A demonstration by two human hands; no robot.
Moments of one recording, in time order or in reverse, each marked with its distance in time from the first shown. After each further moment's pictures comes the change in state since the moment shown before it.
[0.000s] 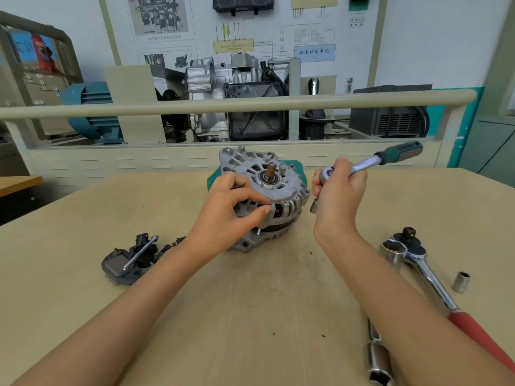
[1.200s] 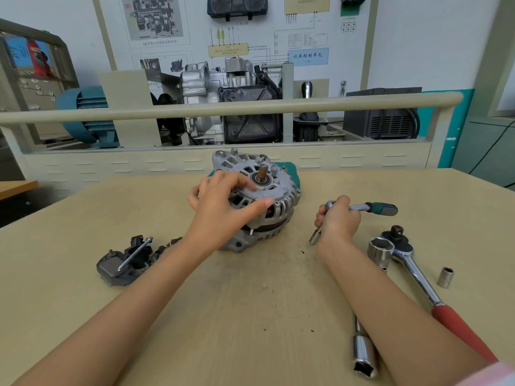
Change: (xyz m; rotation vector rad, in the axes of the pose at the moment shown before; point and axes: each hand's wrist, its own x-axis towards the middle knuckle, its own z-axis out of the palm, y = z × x) left_hand 0.003 0.006 0.005 0.170 0.110 -0.074; right_hand 0.030 0.045 -0.039 -0.134 0.261 0.313
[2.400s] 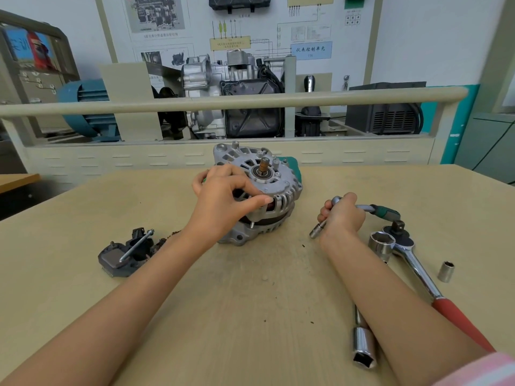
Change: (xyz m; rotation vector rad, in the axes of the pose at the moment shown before) left_hand 0.004 0.000 0.000 -0.016 -0.003 0.094; right_hand -0.003 -0.004 -0.002 0.093 0.067 0.085
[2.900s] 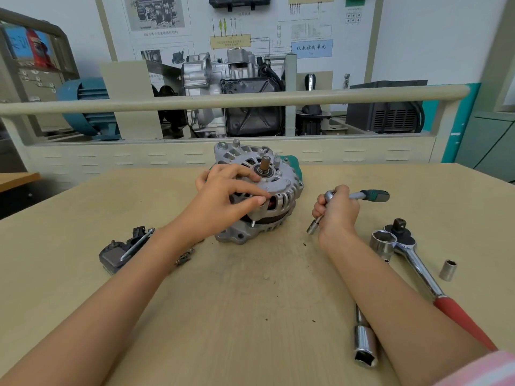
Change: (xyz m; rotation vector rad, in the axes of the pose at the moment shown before) left_hand 0.003 -0.010 -0.013 0.000 -0.226 0.096; right_hand -0.003 0.001 0.003 0.022 -0.189 -0.028
